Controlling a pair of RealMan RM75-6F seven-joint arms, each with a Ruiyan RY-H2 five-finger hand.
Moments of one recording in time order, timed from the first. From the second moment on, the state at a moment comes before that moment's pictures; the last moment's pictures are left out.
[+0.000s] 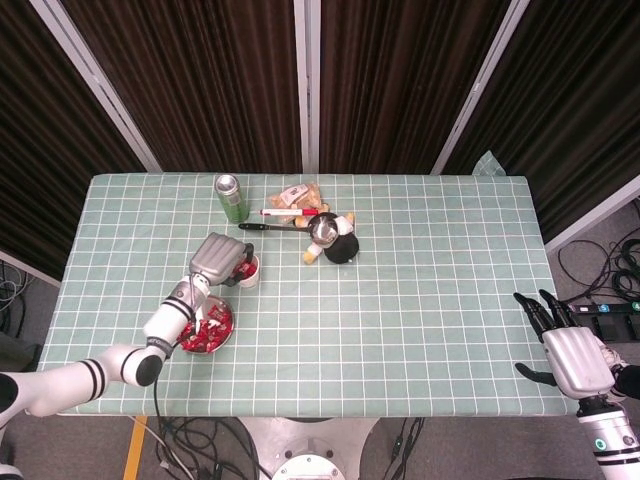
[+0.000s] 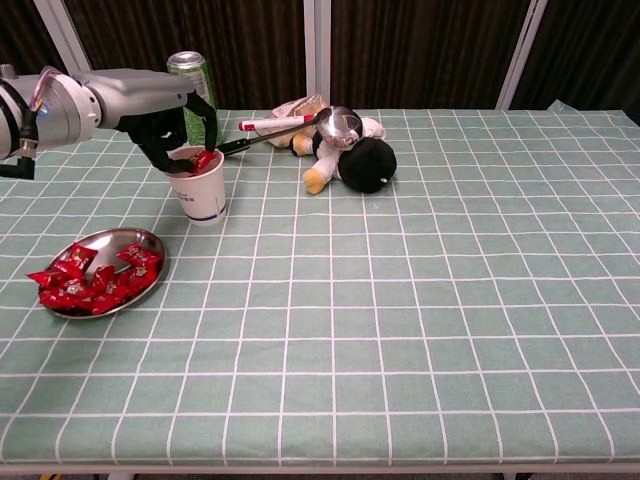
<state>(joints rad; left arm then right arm) -0.88 -1.52 -0.20 -1.32 1.01 0.76 0.34 0.15 -1.03 0.01 -1.67 -1.58 1.37 -0.02</state>
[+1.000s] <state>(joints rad) -0.56 -1.37 0.03 -1.48 1.22 1.04 0.25 0.15 -1.04 0.01 -1.66 -1.62 1.41 0.00</state>
